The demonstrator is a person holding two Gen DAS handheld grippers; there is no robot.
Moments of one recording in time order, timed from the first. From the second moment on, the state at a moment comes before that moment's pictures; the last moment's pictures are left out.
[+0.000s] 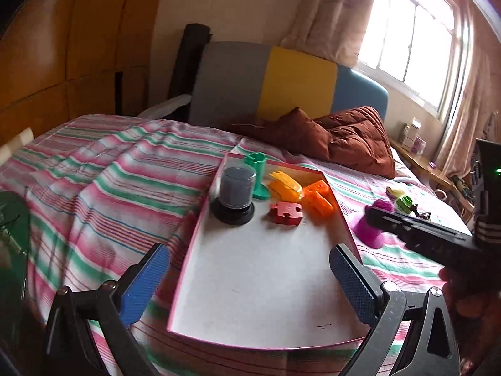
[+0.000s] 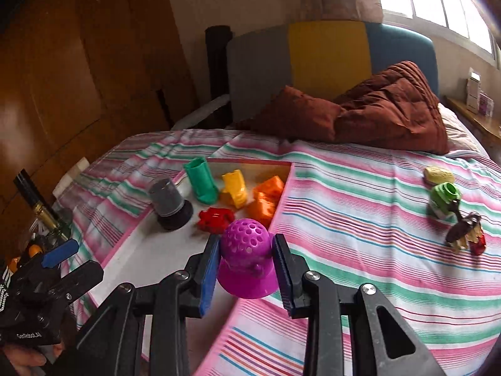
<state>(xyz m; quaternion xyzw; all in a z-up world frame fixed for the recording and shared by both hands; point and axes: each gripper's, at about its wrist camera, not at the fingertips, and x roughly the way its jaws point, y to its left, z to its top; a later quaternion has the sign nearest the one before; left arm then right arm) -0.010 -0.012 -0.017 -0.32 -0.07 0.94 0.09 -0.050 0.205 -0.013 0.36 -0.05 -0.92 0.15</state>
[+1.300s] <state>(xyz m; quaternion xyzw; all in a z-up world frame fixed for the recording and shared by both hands) 0.006 -0.020 -0.018 -0.33 -0.08 0.94 0.10 -0.052 0.186 -0.016 0.39 -0.02 -0.91 0.16</state>
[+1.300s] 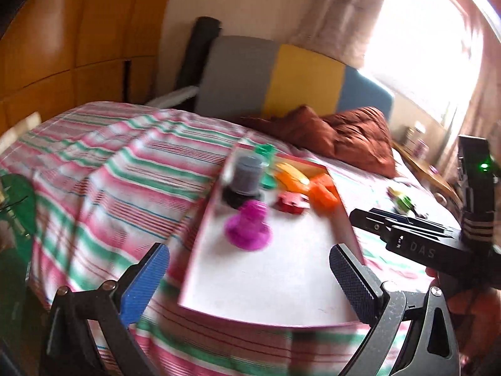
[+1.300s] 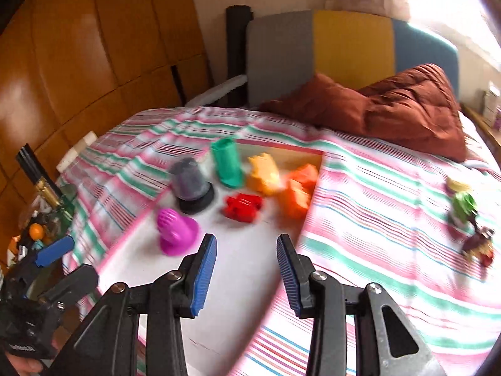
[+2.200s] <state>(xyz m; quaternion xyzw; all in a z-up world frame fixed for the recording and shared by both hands) 0.026 0.103 -0.001 -0.34 -0.02 0.91 0.25 0.007 0.413 -0.063 0.39 -0.14 -0.91 -0.08</state>
